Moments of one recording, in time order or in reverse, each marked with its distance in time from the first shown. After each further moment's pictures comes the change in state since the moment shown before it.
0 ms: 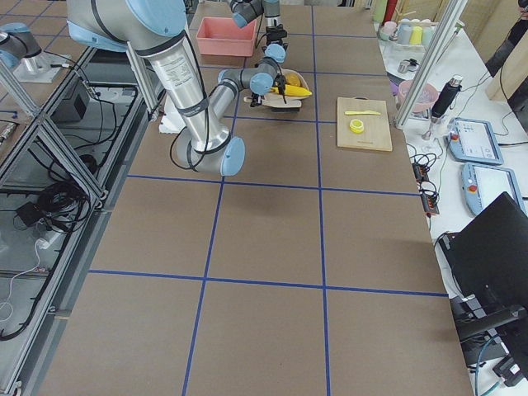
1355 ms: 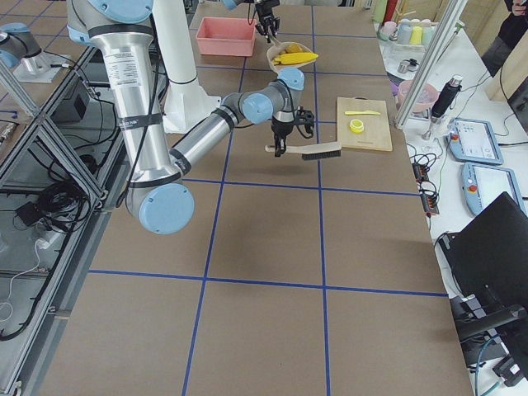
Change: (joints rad) left arm -0.014 0.369 -0.160 -0.426 0.161 -0.341; right arm 0.469 -0.565 0.436 -0.275 -0.046 -0.470
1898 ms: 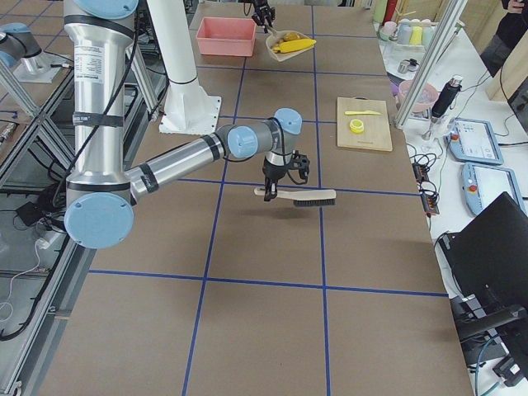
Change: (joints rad) left arm -0.007 0.173 0.000 -0.181 0.032 -0.062; right arm 0.119 -0.232 -0.033 0.021 0.013 -0.184
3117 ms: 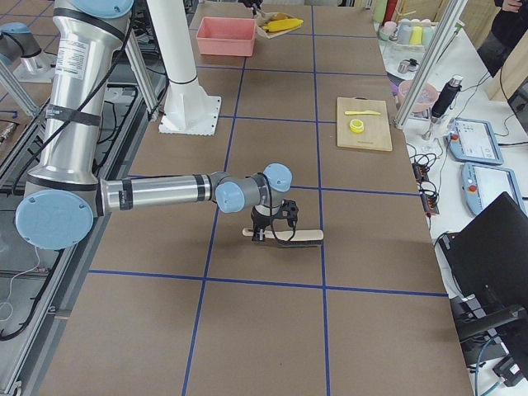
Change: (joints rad) left arm -0.150 0.242 0.151 -0.451 -0.128 -0.058; right arm 0.027 -0.119 -0.229 0.331 0.073 -0.049
